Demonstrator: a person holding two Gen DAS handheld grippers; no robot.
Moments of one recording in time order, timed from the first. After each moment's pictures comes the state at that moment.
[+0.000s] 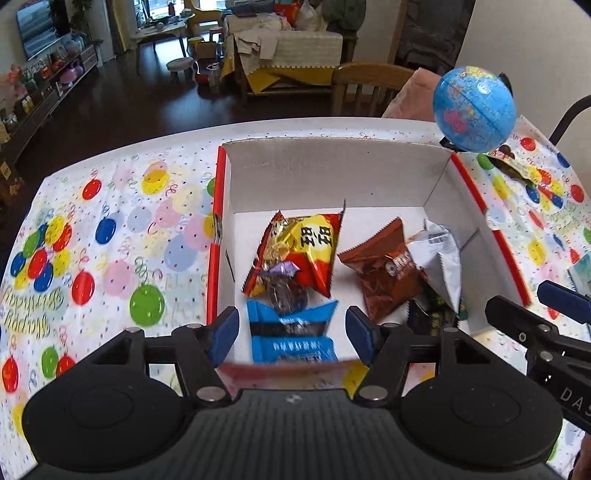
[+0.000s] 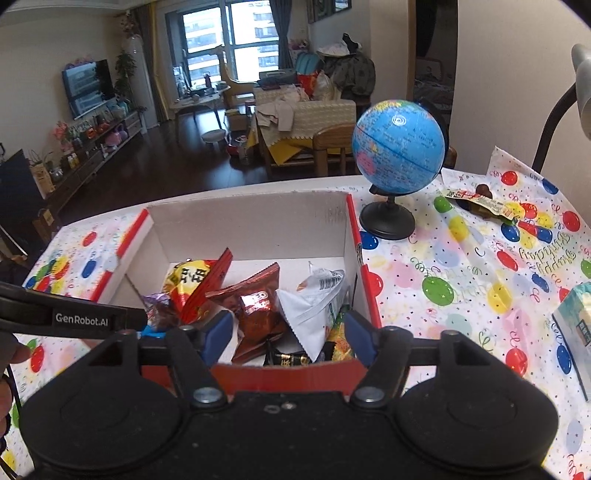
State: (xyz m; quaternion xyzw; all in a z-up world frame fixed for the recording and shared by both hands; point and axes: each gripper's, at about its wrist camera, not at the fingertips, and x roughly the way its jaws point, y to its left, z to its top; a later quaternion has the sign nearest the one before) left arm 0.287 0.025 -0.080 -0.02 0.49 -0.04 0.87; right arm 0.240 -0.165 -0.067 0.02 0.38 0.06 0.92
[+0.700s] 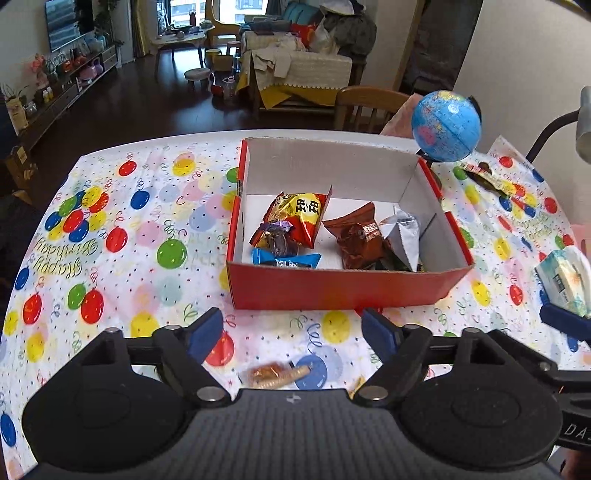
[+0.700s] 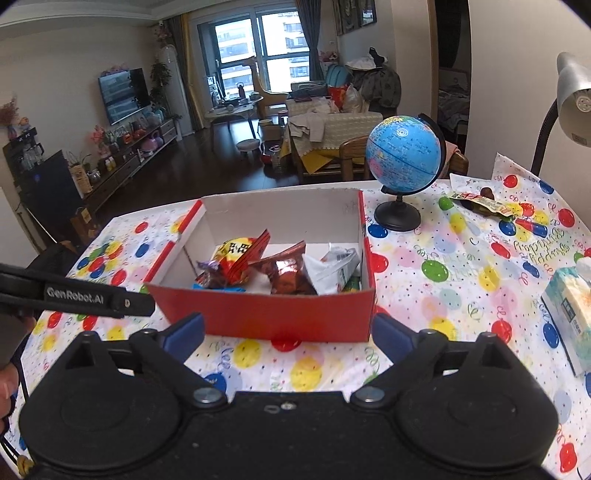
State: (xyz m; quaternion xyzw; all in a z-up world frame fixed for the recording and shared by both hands) left arm 0.183 0.029 -0.037 -0.05 0.46 -0.02 0.89; right arm 0.149 -0.187 -0.037 0.03 0.36 0.11 0.93
